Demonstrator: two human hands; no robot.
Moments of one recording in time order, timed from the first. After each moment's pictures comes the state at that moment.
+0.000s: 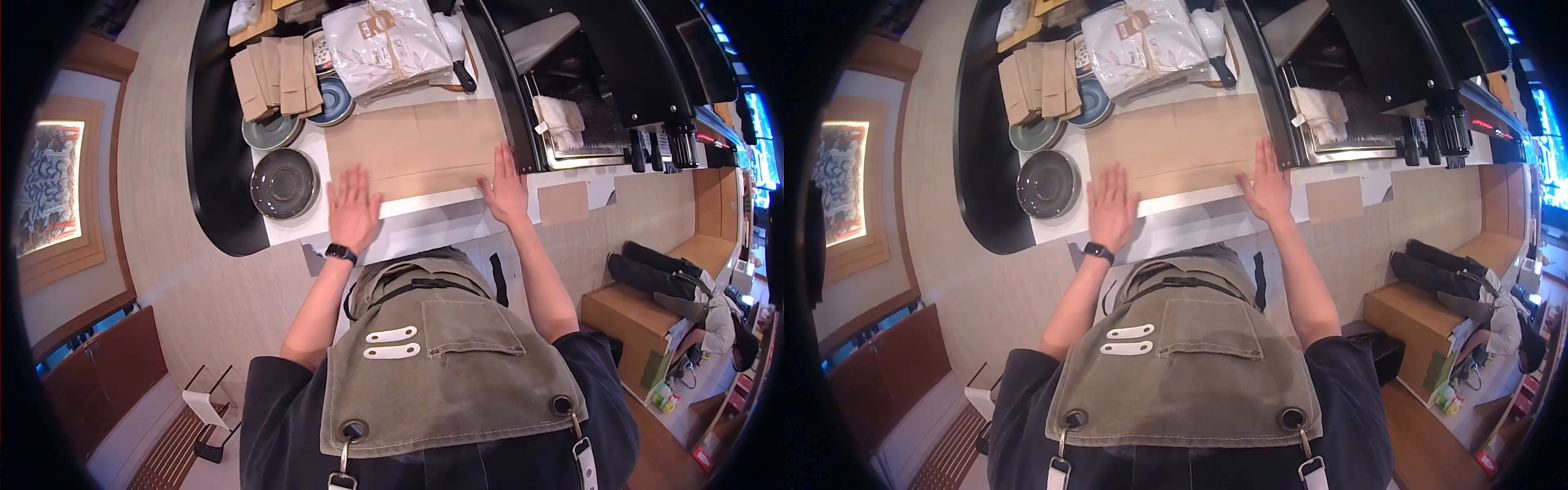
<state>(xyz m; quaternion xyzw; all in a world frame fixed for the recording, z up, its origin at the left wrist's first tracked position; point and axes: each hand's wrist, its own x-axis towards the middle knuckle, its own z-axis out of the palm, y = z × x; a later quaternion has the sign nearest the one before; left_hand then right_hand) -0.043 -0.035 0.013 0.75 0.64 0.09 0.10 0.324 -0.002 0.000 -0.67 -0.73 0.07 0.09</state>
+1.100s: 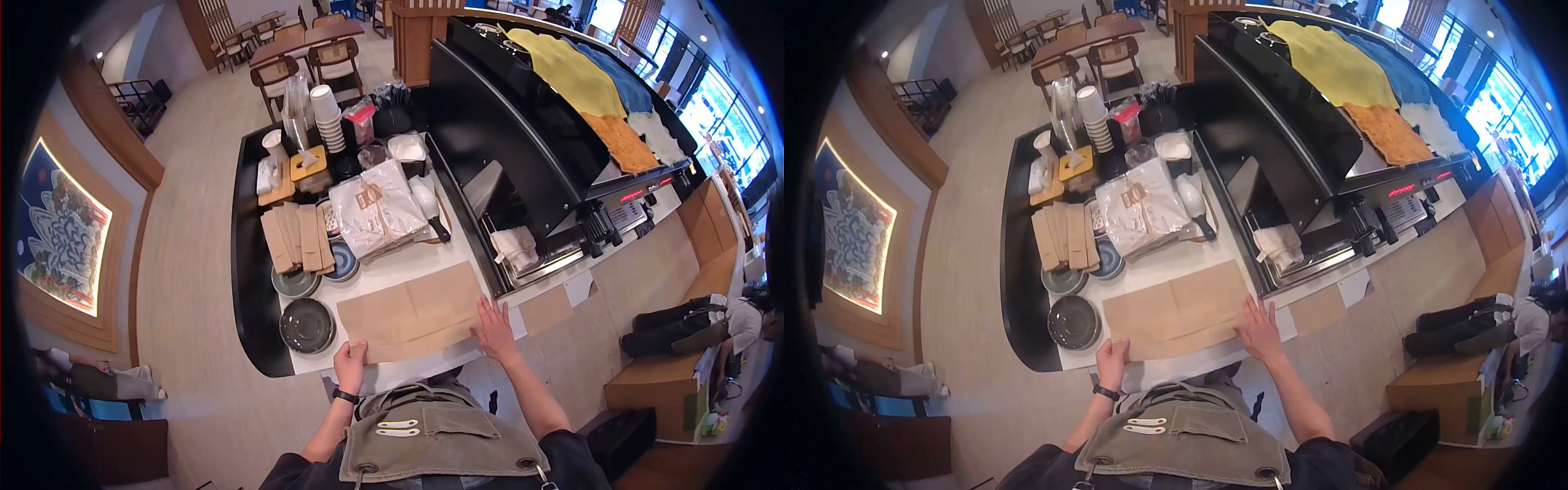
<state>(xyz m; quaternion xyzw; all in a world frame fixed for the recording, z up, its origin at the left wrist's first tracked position) -0.067 -0.060 0.042 0.36 0.64 0.45 0.50 0.332 -0.057 0.011 -0.65 -0.75 0.09 0.11</state>
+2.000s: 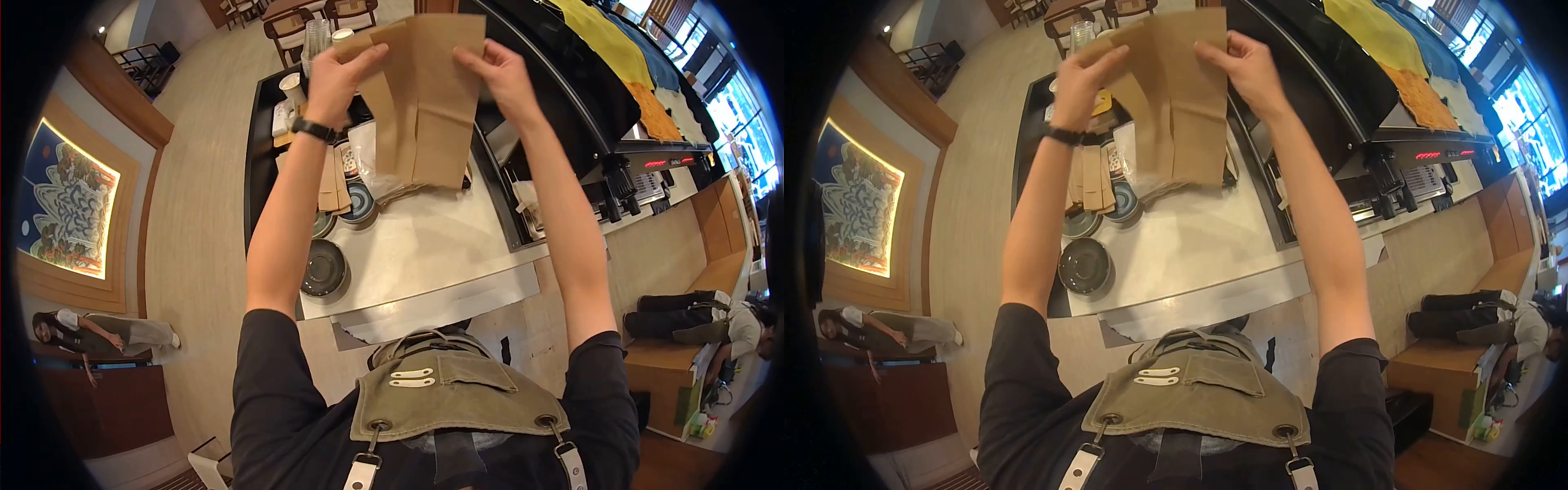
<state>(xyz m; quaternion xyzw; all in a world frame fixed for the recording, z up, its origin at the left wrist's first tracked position) -0.035 0.233 0.371 0.63 0.32 0.57 0.41 0.247 0.233 0.356 -0.32 -0.62 0.41 0.59</state>
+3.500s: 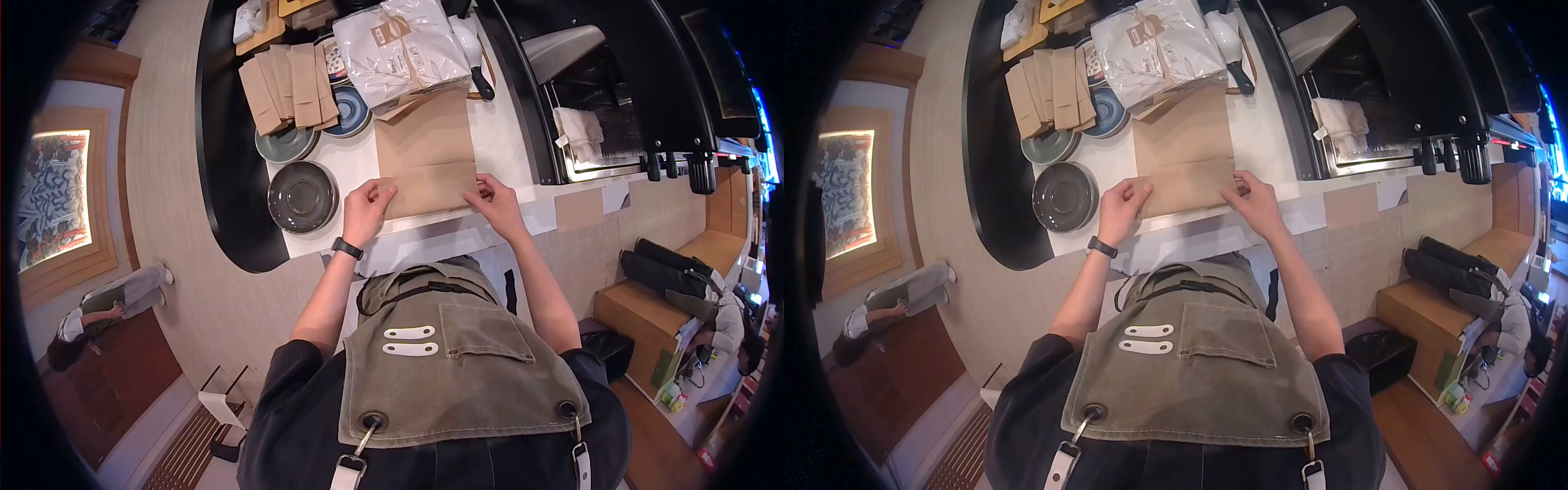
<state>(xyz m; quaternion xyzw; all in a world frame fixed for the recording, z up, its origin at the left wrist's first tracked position) -0.057 0.014 0.040 0.48 0.63 0.33 0.52 0.251 0.002 0.048 -0.63 -0.55 0.47 0.28</state>
